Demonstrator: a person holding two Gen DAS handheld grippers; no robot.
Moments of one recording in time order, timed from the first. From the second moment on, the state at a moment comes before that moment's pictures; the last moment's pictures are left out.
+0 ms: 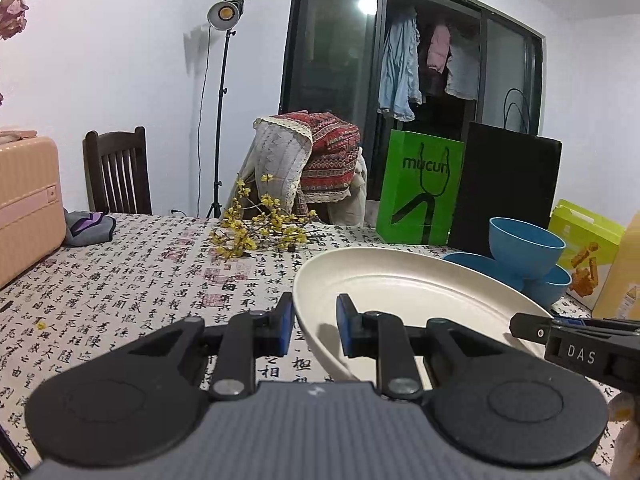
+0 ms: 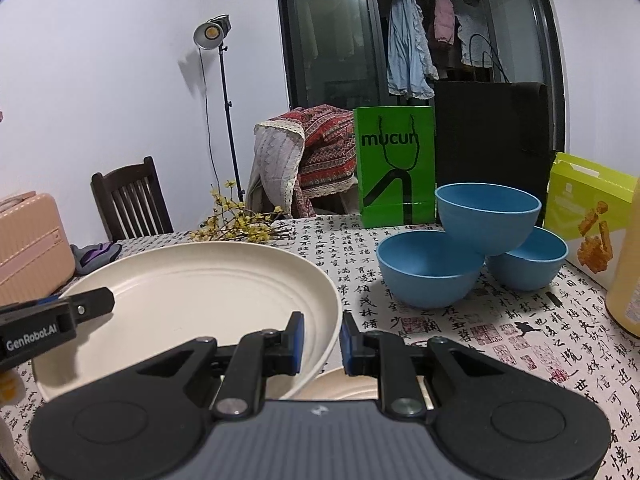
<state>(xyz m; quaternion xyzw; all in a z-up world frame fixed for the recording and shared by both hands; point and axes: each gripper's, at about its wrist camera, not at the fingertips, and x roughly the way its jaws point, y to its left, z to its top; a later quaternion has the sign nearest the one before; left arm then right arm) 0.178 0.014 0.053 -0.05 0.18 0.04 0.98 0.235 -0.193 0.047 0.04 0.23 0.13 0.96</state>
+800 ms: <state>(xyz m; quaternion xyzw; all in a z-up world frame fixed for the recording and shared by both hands) 0.173 -0.013 0.048 -0.05 0.17 0.01 0.98 0.216 -0.226 0.042 0.04 0.21 0.10 0.97</state>
